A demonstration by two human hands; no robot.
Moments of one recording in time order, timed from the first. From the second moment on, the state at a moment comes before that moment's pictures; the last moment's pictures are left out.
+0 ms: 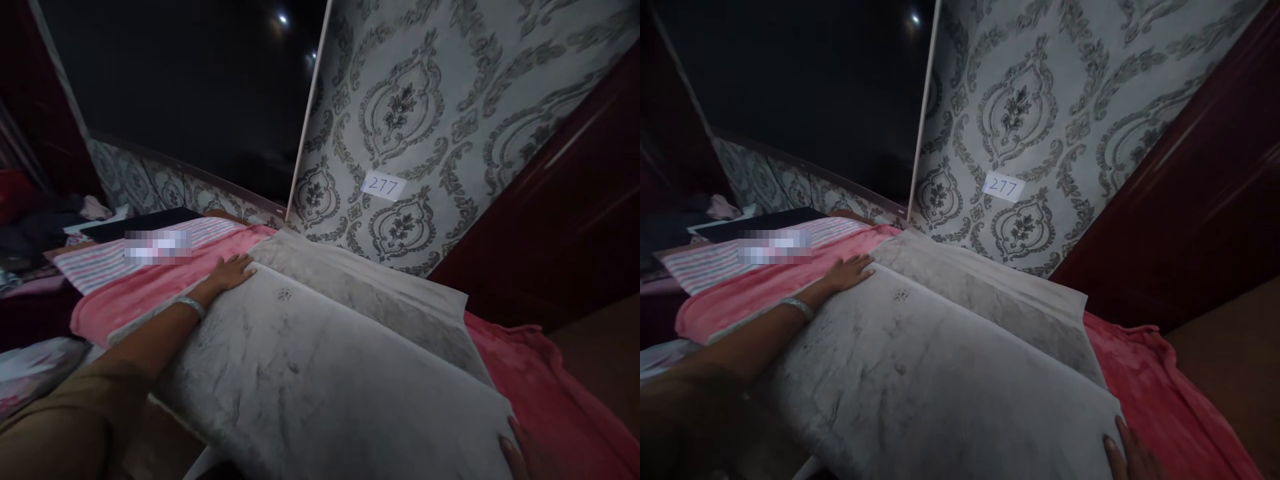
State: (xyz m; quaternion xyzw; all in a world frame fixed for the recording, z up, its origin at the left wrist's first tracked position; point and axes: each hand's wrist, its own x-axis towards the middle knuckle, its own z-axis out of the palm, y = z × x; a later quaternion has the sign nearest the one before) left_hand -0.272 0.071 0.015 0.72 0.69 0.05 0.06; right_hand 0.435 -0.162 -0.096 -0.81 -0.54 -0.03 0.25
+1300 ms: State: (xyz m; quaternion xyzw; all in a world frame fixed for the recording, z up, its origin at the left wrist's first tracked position) left_hand -0.324 -0.067 -0.005 0.76 0.65 0.07 0.00; right_hand 0.336 -0.248 -0.072 -0.83 -0.54 -0.05 0.13
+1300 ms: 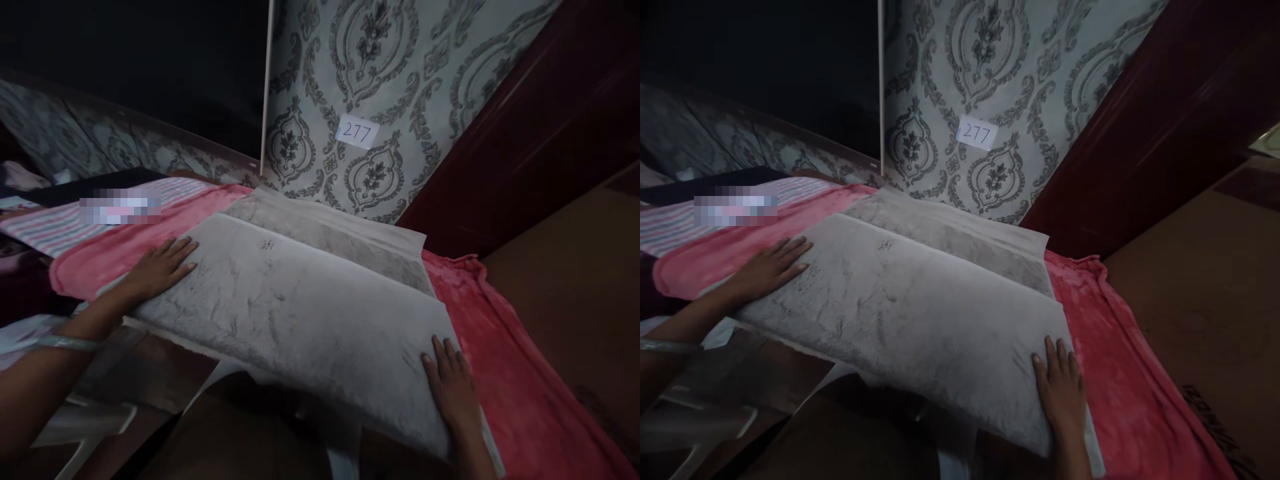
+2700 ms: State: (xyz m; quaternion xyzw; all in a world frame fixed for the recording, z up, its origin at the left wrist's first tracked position) left_hand -0.080 -0.061 -0.038 0.90 0.41 0.12 -0.08; right_hand 0.322 -0.220 0.001 -0.88 -0.48 0.05 0.06
